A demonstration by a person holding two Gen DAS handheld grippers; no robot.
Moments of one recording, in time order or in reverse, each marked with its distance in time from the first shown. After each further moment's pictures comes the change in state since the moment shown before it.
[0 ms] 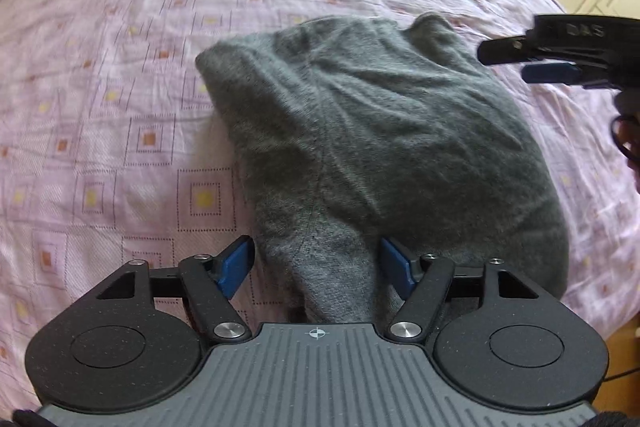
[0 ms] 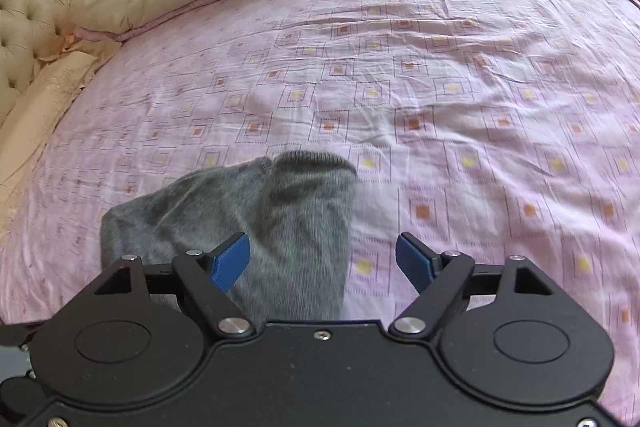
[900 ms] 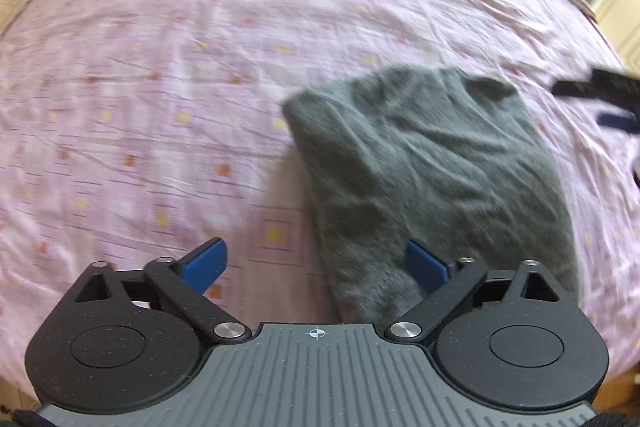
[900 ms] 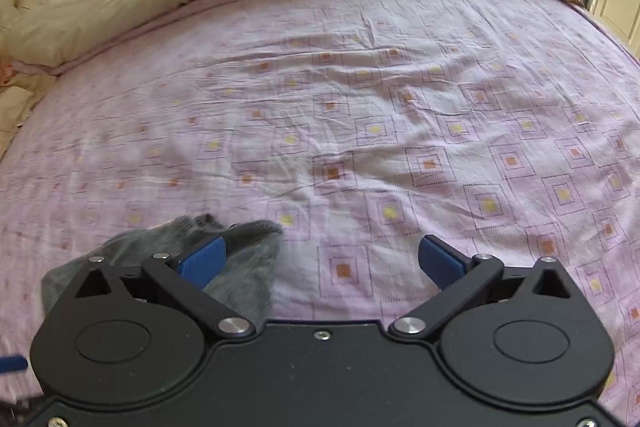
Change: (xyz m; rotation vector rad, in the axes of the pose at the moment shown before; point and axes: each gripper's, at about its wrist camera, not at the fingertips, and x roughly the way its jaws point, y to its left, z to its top) left arm -0.026 0.027 0.033 -0.121 0.001 0.128; right arm -0.009 -0.024 0.025 0.072 -0.068 -0.175
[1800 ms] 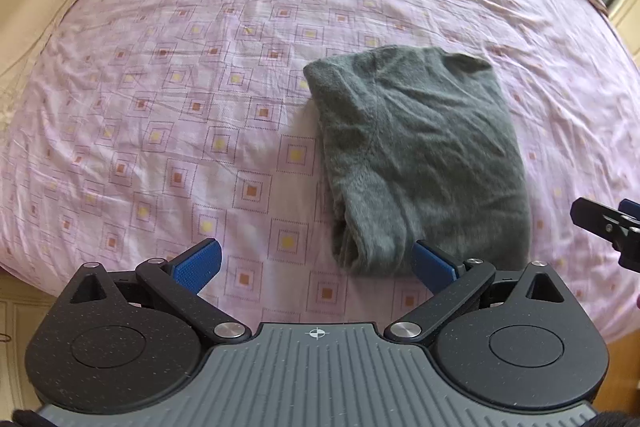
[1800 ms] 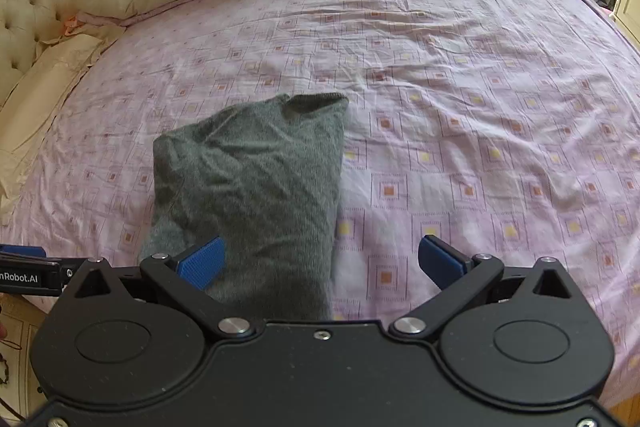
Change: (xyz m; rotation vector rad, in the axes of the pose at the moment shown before) left arm -0.092 -0.028 -0.046 -0.029 0.053 0.101; right arm -0.134 0.025 -0.102 -0.065 0.079 0.083
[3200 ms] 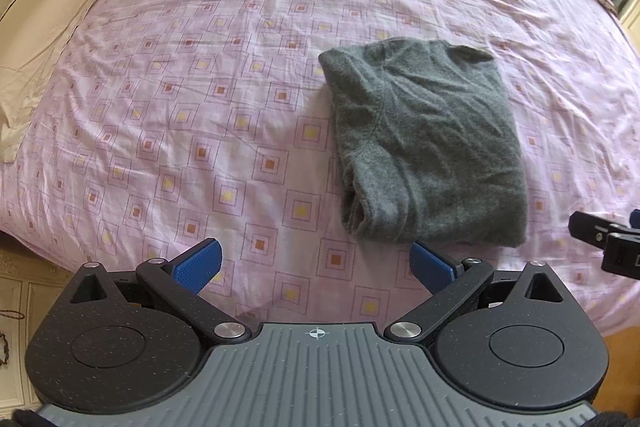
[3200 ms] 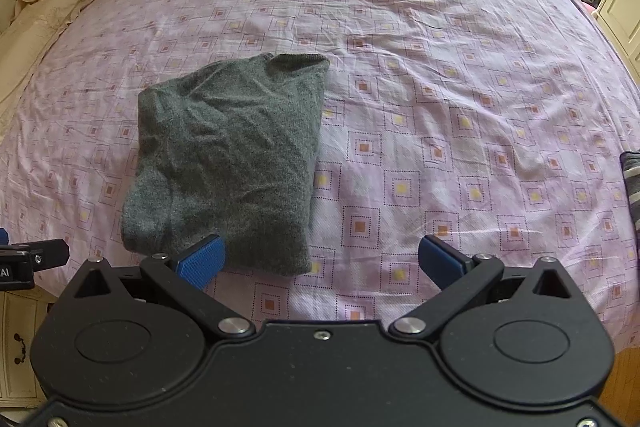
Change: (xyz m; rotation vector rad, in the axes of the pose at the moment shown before) left arm -0.024 -0.004 -0.020 -0.035 0.010 0.054; right arm -0.016 0.015 -0.009 -0.042 0.110 -0.119
